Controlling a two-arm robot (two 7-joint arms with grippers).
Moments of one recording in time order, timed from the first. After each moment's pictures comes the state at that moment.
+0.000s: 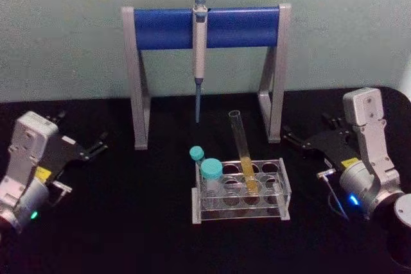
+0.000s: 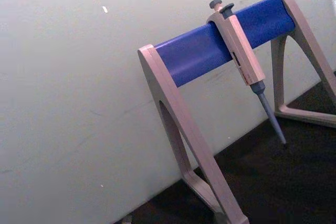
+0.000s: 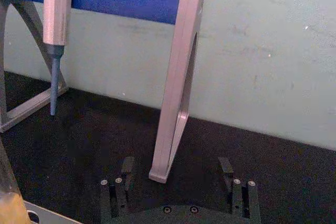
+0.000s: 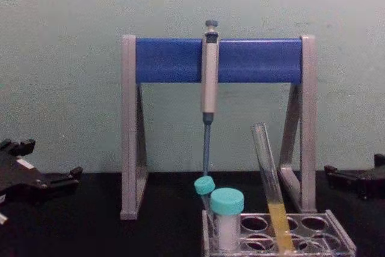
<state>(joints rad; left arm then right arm) -0.20 0.60 0.45 -1.41 -0.25 -0.12 0.03 0.17 0.35 -0.30 -1.48 0.24 0.13 0.04</state>
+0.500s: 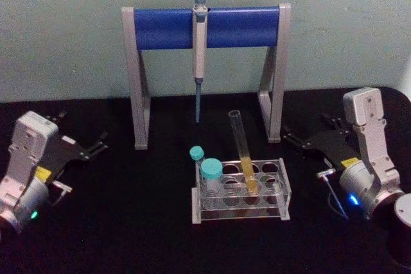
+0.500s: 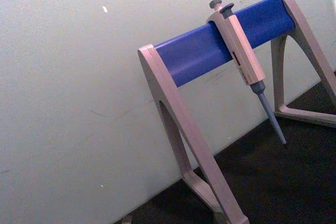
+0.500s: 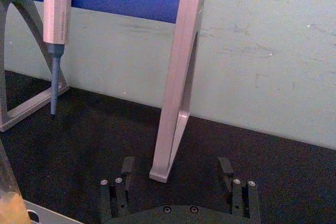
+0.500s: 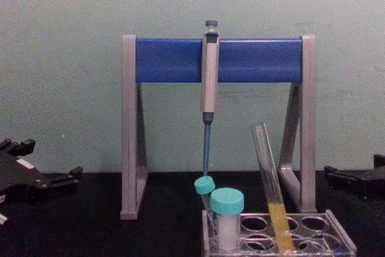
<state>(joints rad) -0.20 0.60 0.45 -1.41 -0.25 -0.12 0.03 0.17 0.35 -0.30 -1.47 0.24 0.13 0.05</state>
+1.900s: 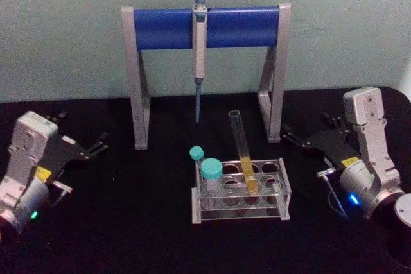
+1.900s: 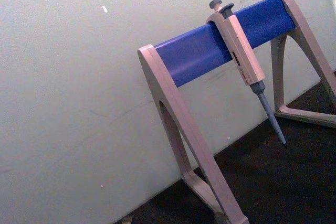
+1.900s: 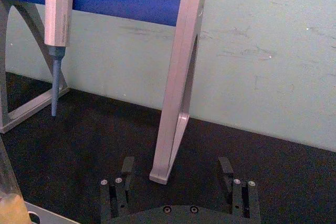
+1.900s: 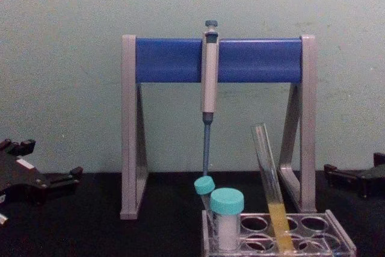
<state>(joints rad) -0.20 0.60 0.45 -1.41 -0.25 -0.12 0.03 0.17 0.35 -0.30 -1.48 0.24 0.12 0.05</state>
